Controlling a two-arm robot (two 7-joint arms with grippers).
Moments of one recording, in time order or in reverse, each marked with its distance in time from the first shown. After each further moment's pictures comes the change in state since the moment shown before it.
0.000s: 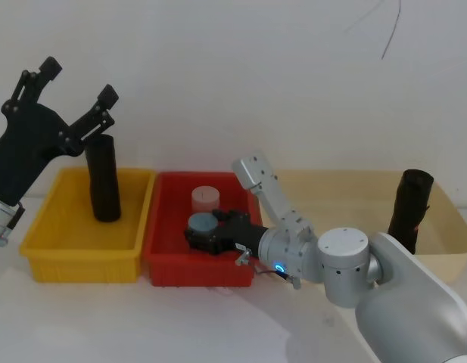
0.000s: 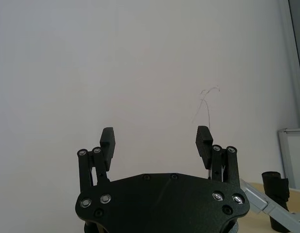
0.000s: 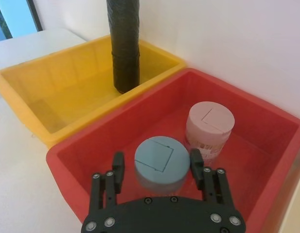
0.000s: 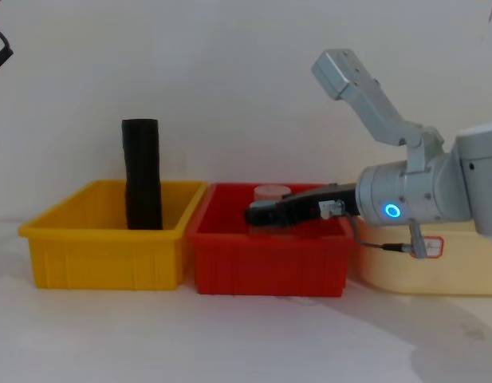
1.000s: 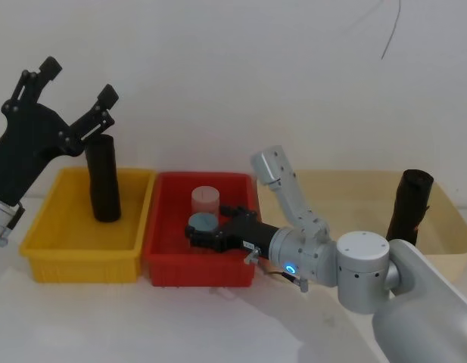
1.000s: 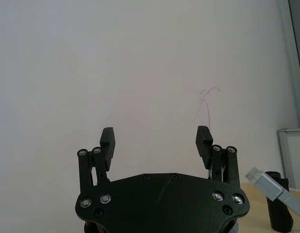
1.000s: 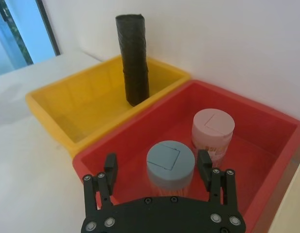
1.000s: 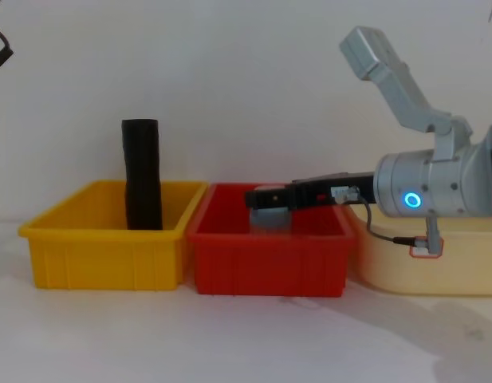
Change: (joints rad) left arm 0.000 0.000 0.000 0.000 0.000 0.001 0.000; right arm -0.074 0.037 0.048 -0.138 0.069 0.040 0.035
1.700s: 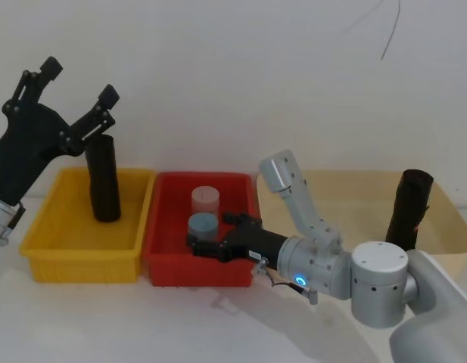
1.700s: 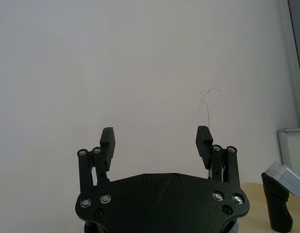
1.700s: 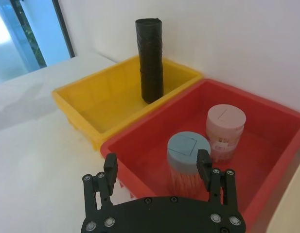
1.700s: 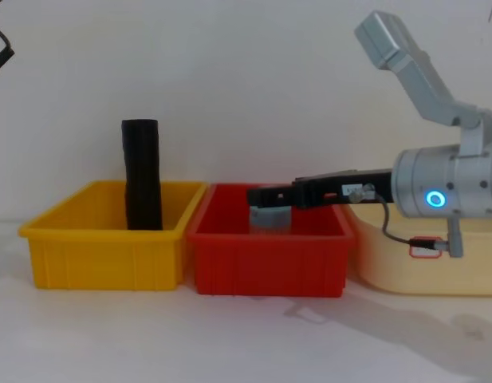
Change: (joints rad) left arm -0.001 -0.001 0.001 0.002 0.000 0.000 -0.001; right arm -0.107 0.046 0.027 -0.199 0.008 0.075 0.020
